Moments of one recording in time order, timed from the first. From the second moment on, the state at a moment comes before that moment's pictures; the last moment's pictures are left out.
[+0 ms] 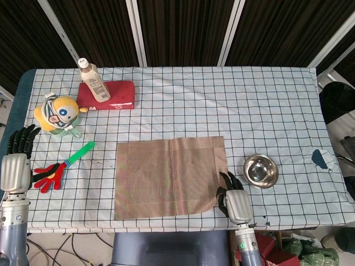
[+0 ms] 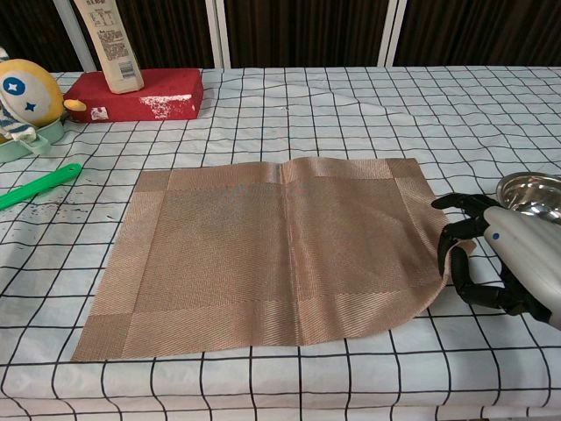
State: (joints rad) left arm -0.22 -1.34 -0.20 -1.56 1.41 1.55 0.02; right arm 0.19 -1.86 0.00 -1.47 -1.43 1.47 -0.34
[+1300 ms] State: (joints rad) left arm -0.21 -1.34 -0.20 -1.56 1.42 1.55 0.02; right arm 0.17 -1.78 0.02 -1.54 -1.49 1.46 -0.36
